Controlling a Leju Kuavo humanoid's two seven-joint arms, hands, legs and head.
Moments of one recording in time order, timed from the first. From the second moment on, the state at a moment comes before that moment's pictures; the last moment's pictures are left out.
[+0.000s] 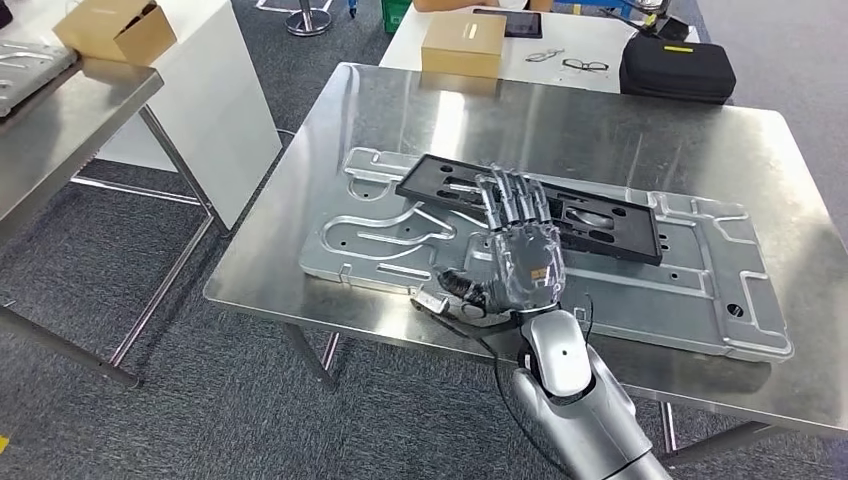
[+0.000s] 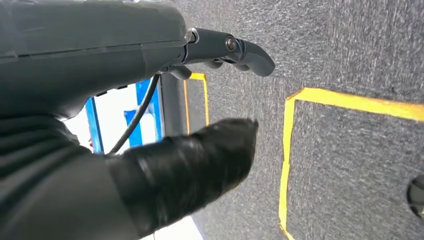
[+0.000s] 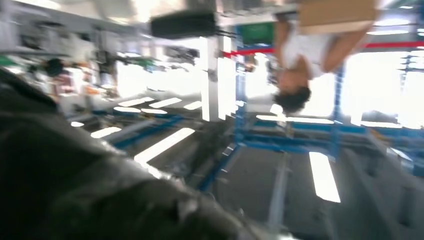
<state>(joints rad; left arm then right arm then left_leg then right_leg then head) -0.05 0.05 1.19 -0.20 -1.13 -0.20 0.24 -0.50 -0.02 0.71 -1.31 1.35 -0.59 0.03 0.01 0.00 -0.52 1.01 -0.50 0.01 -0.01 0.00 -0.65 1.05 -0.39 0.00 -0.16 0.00</state>
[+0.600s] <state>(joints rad) -0.05 0.01 1.26 -0.20 -1.08 -0.23 0.23 -0.36 -0.02 0.99 -1.29 0.94 -0.36 -0.13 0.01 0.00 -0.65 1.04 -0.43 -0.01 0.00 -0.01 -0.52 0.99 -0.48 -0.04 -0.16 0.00</state>
